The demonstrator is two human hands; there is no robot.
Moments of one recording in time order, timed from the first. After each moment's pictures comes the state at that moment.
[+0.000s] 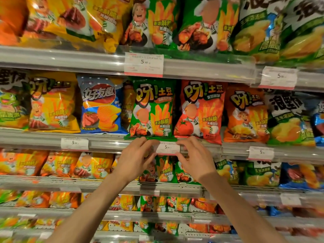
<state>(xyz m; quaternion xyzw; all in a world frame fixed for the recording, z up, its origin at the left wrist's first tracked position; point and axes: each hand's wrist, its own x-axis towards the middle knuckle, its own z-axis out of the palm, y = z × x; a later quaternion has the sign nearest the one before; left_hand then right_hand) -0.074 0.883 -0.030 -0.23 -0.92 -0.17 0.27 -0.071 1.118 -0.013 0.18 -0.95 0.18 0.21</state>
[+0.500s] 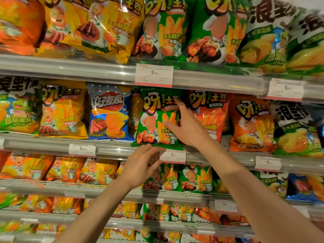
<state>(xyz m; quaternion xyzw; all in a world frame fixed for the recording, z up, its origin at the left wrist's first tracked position) -0.074 0.879 -0.023 -0.23 -0.91 -0.24 0.23 -0.126 1.065 0.090 0.19 -0.92 0.30 0.16</state>
